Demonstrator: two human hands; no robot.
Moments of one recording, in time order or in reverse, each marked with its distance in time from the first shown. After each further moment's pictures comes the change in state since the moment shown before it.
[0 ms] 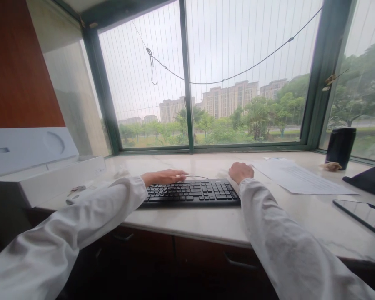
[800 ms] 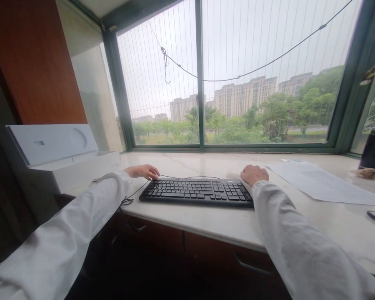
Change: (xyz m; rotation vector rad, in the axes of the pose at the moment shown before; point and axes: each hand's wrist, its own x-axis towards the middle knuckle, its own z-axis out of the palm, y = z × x) left_hand -0.094 -0.139 -0.018 -0.389 0.140 -0.459; right_hand 0.000 -0.001 0.003 -0.010 -0.086 -0.017
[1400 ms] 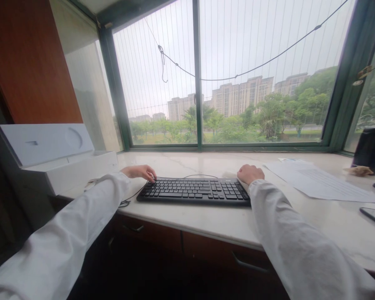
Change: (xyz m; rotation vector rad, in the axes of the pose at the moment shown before) left_hand -0.009 0.011 0.000 -0.023 -0.121 0.061; right_hand 0.003 0.000 0.006 0.026 -0.015 0.003
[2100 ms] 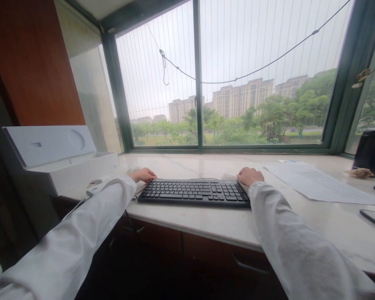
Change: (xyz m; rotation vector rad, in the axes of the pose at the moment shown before) left_hand 0.019 -0.019 0.020 -0.079 0.297 -0.211; right_hand -0.001 0.000 0.001 0.032 -0.039 -0.017
